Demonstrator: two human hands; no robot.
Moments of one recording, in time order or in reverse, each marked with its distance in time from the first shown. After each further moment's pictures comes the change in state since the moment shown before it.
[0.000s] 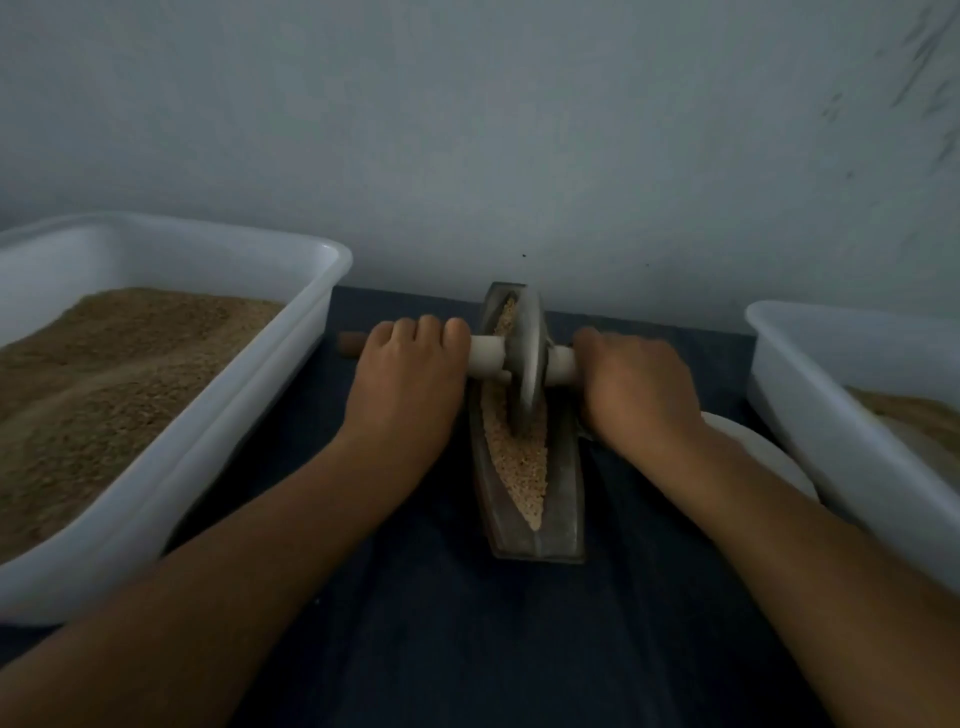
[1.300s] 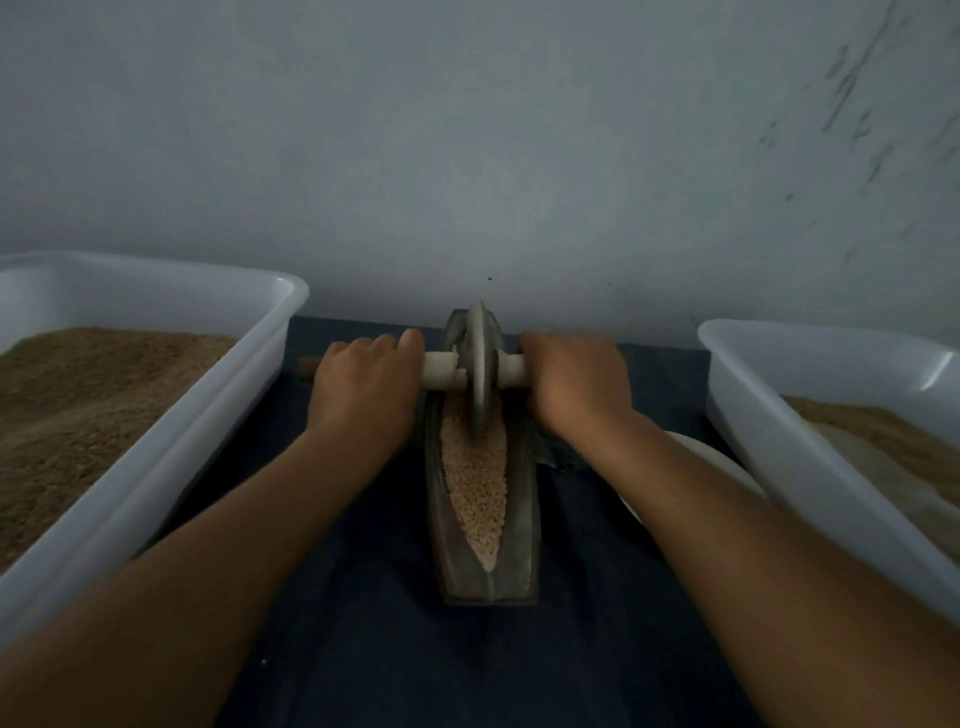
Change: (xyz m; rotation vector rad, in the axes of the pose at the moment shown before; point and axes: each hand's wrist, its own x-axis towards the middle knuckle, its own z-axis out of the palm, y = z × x) left_hand 0.038 -0.008 0.017 -0.040 -0.066 -0.078; right_hand 0.037 0.006 0.016 0.021 0.029 0.063
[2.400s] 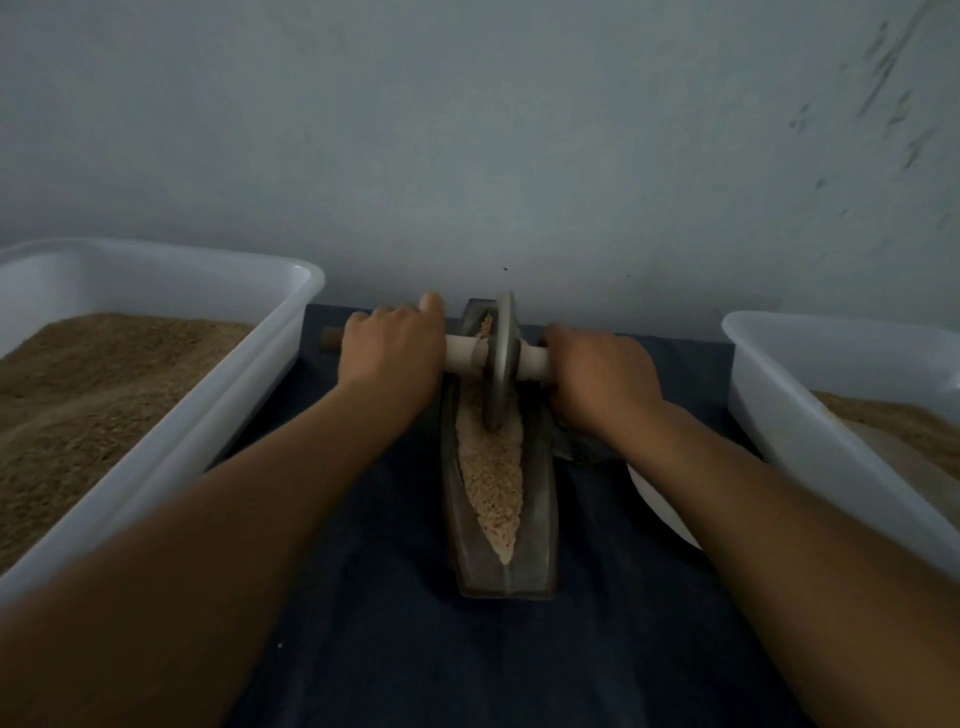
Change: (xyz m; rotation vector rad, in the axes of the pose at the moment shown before) left_hand 0.023 0.003 -0.004 -0.046 -0.053 -0.034; right_hand -0.004 0.007 0.003 0.037 -0.059 -0.022
